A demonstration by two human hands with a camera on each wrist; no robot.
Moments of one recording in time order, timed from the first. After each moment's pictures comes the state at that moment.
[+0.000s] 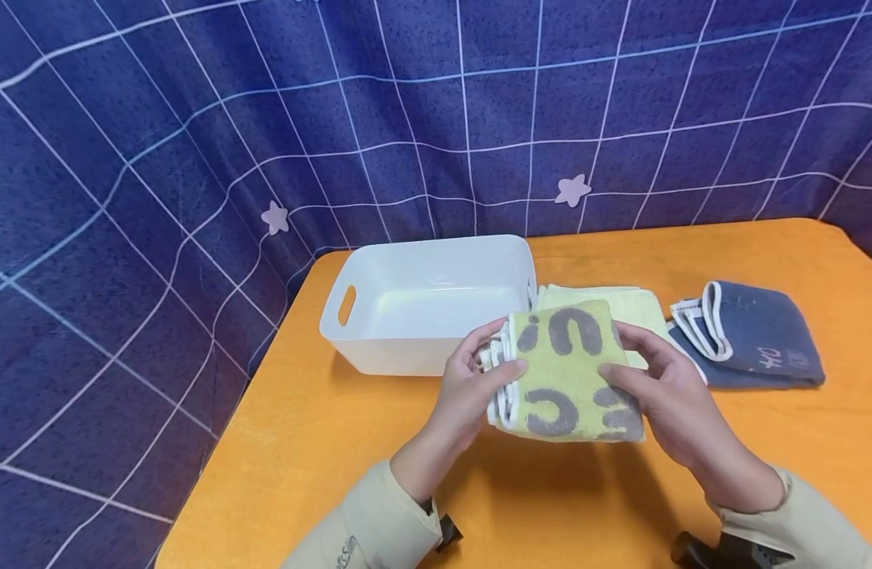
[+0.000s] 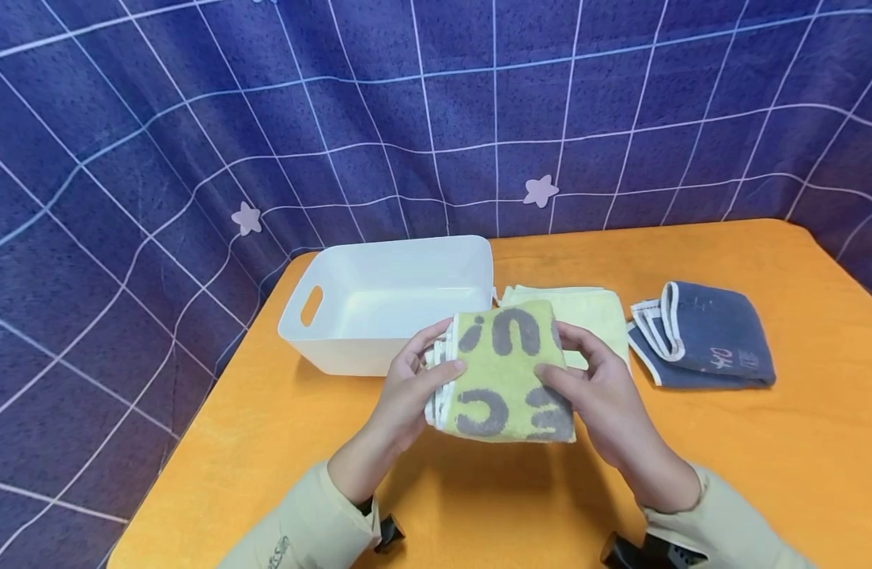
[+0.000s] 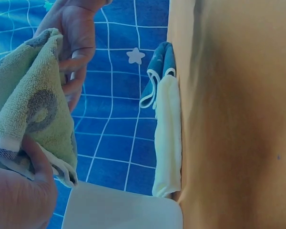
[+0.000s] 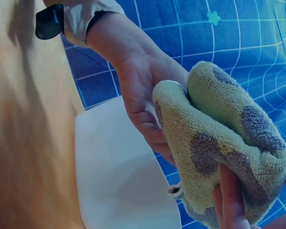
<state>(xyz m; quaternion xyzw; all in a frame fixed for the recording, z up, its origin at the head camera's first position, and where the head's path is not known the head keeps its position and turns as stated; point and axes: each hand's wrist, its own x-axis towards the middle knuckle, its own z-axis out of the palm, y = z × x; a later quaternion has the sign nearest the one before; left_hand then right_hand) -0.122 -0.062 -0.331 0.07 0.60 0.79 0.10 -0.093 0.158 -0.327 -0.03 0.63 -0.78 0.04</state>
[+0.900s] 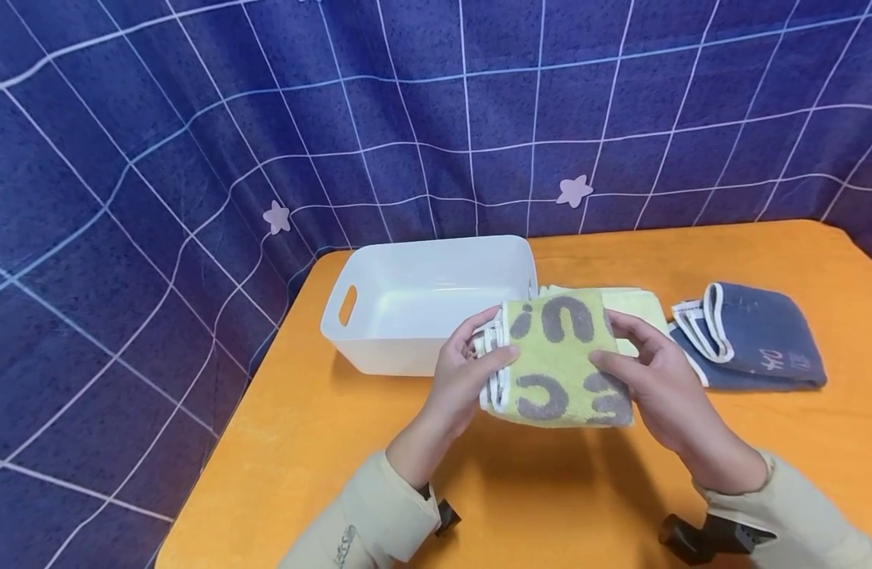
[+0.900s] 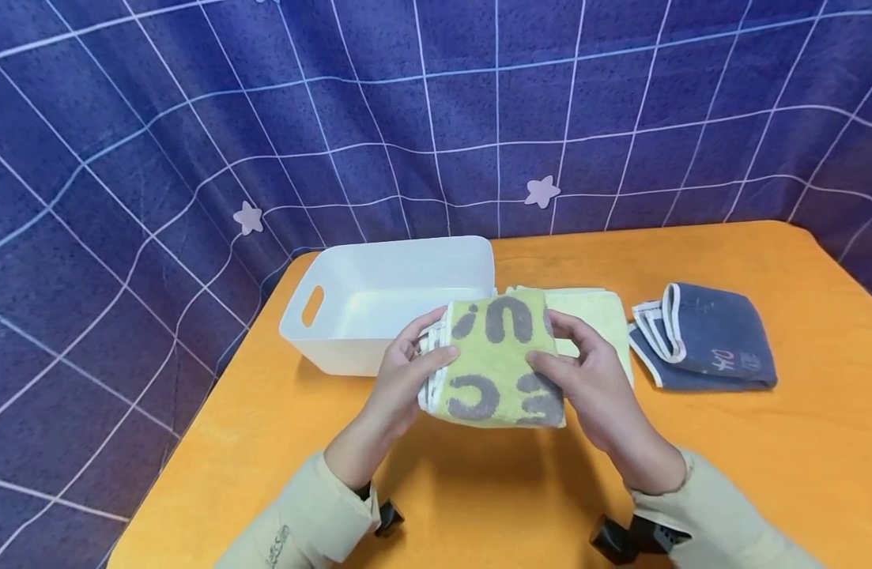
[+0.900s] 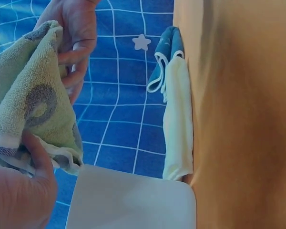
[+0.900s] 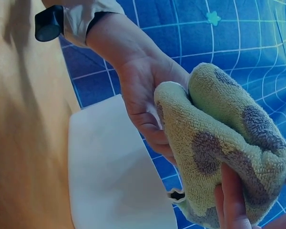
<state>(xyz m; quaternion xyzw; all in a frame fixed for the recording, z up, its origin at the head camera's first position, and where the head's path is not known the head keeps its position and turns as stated) -0.132 -0.068 -0.324 0.08 0.59 0.80 0.09 -0.102 0.150 -0.319 -0.04 0.63 -0.78 0.04</state>
